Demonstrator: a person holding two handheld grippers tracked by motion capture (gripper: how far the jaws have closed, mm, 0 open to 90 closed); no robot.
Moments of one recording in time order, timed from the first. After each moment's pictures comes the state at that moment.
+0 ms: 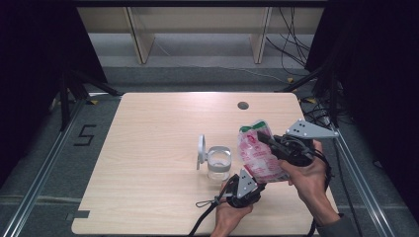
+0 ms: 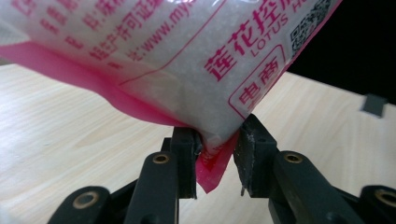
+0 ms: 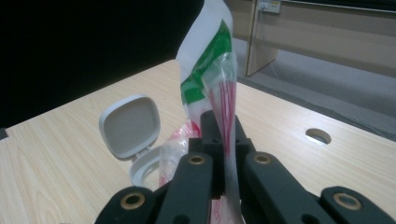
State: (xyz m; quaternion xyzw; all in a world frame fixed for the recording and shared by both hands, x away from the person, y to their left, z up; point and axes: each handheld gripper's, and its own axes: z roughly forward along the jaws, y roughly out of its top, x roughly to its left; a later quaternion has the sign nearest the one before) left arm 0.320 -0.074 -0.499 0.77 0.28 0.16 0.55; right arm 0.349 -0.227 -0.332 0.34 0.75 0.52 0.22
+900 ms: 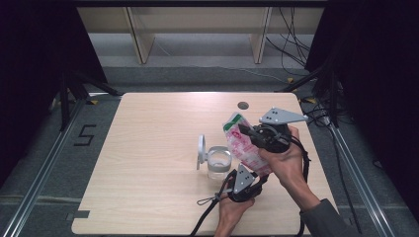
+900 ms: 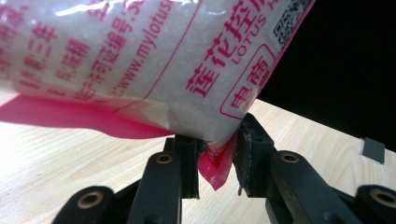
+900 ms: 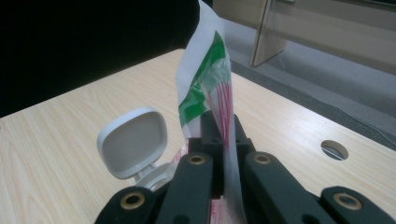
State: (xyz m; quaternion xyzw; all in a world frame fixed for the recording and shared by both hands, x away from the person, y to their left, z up) left arm 0.334 -0.077 -0.502 0.72 0.29 0.17 0.60; right arm 0.377 -0.183 -0.323 0.32 0.78 0.49 0.21
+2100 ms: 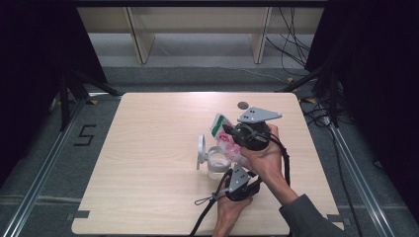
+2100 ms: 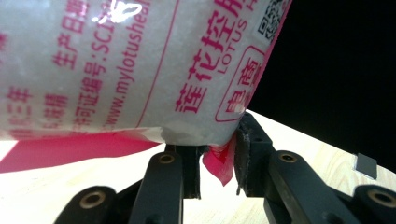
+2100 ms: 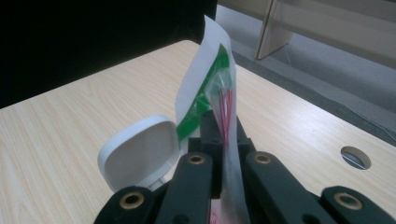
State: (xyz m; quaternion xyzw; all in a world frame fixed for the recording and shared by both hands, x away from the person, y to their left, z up) left arm 0.338 -0.072 -0.505 0.70 0.30 0.15 0.64; right arm 0.392 -0.144 -0.335 0.31 0.80 0.47 0.22
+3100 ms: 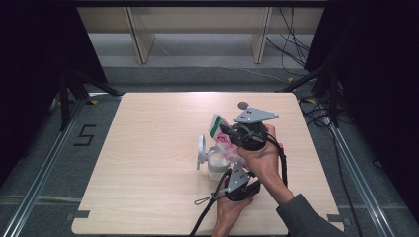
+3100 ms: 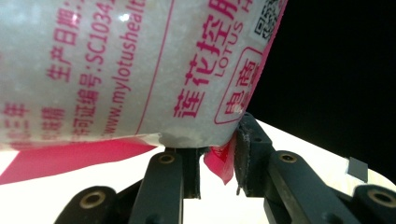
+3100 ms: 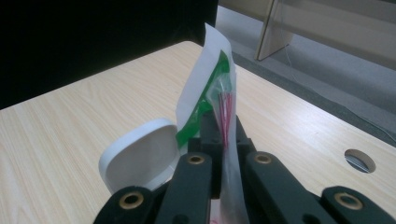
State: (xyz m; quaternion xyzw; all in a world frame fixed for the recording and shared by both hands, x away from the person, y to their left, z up) left arm 0.337 -0.070 -0.503 0.70 0.30 0.15 0.64; right arm 0.391 -0.138 -0.336 0.32 0.80 0.47 0.21
